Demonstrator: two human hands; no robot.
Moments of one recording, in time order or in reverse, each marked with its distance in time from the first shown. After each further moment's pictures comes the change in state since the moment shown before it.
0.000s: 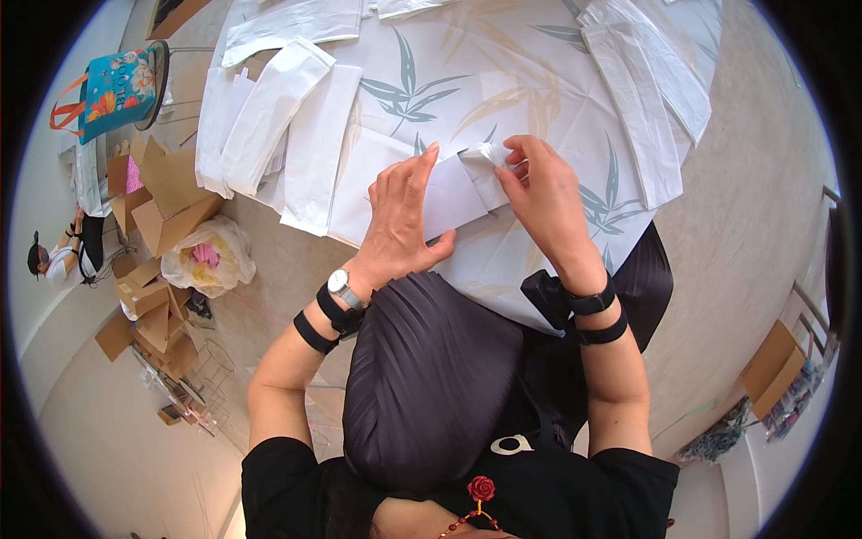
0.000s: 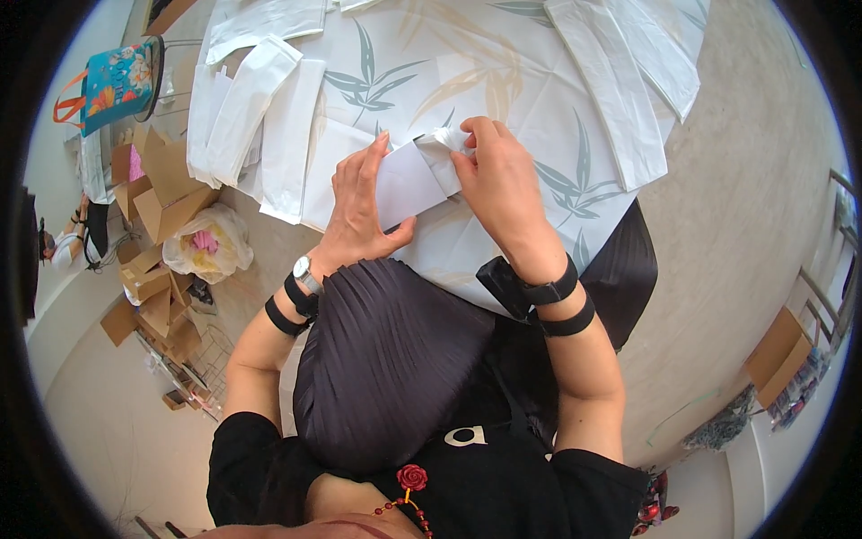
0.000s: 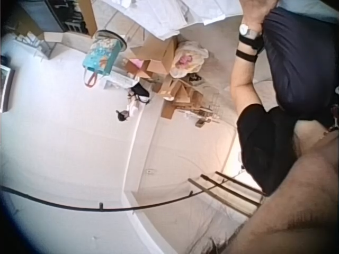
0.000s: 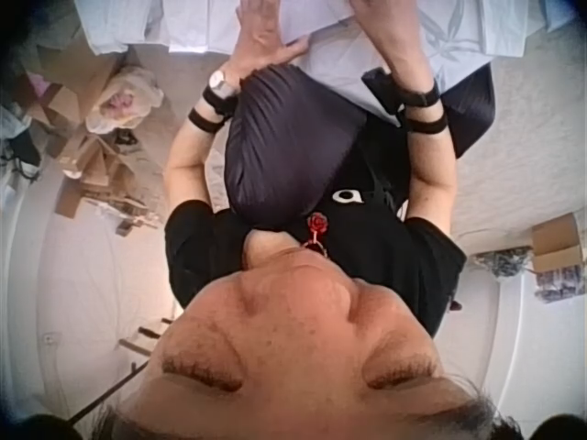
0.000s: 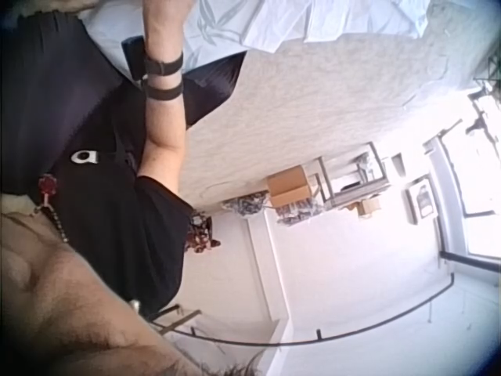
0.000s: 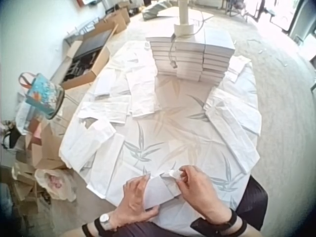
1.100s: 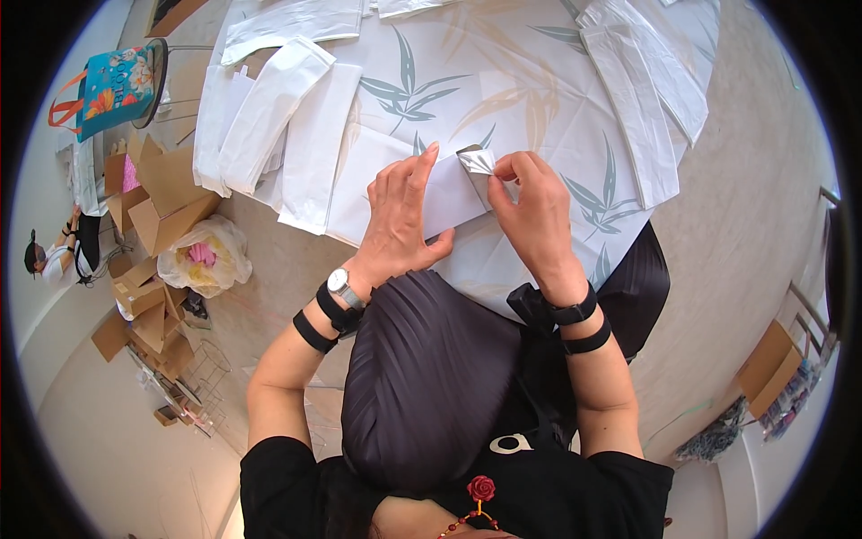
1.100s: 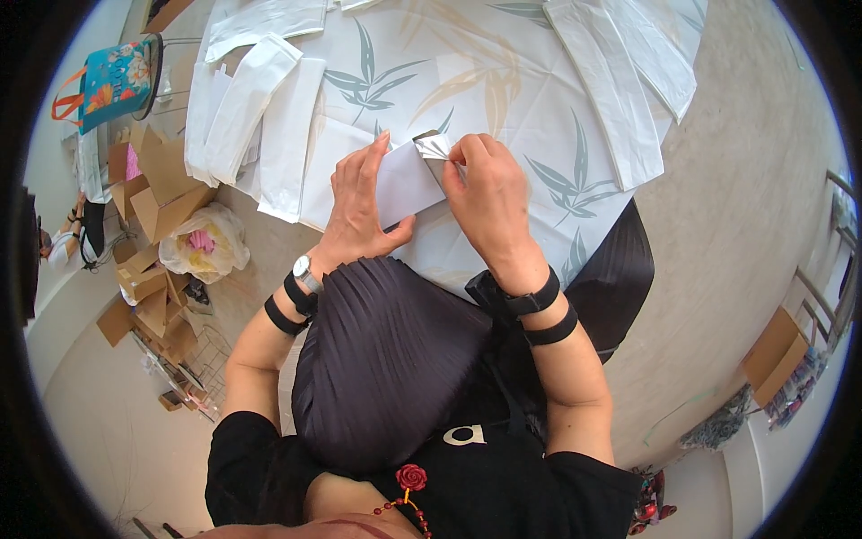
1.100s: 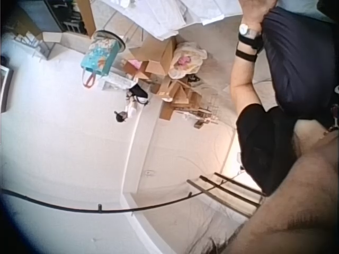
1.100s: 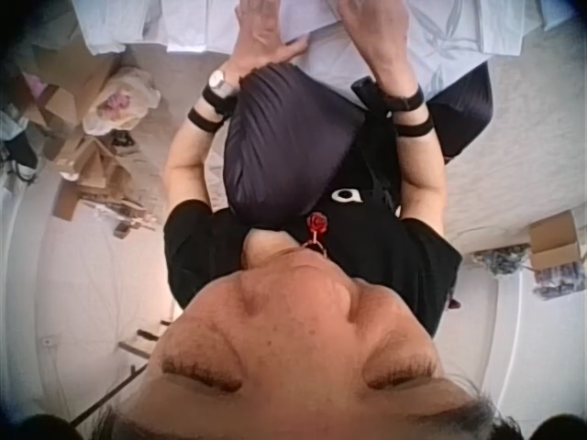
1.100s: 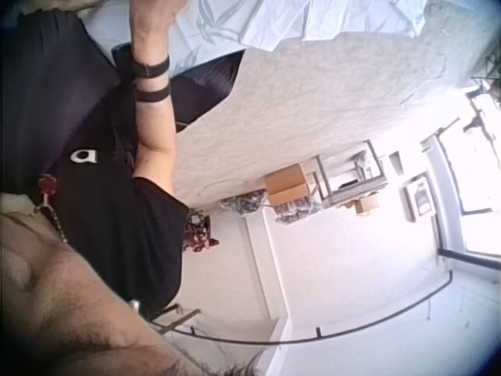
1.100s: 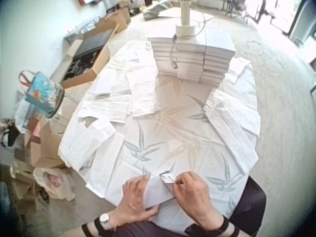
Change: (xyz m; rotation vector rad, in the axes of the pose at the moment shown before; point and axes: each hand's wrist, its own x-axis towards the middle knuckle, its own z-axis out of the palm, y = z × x) left_hand -0.001 0.000 0.002 0.012 0.005 -0.009; right_hand -0.016 0.000 0.016 -0.071 0.160 -0.174
